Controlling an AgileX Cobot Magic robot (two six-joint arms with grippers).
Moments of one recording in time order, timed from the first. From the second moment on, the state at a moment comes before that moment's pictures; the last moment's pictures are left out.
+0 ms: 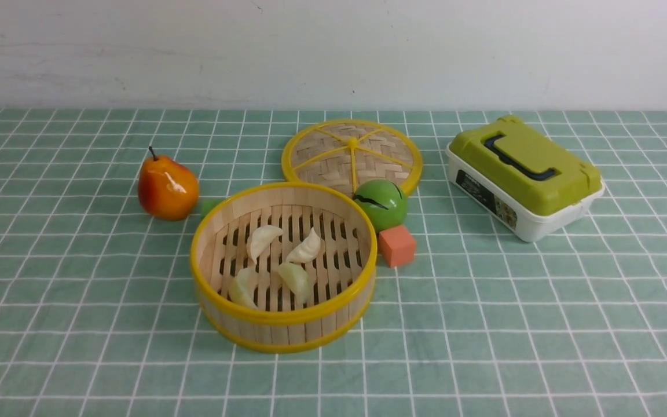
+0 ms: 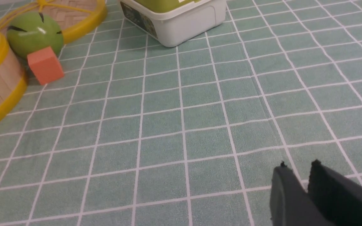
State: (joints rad) right arm -0.02 -0.01 0.02 0.05 0.39 0.16; left arm -0.02 -0.01 0.03 -0.05 0.40 -0.03
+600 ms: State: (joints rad) right arm -0.02 -0.01 0.02 0.05 0.39 0.16; left arm -0.11 -0.01 0.03 -0.05 0.40 -0.03
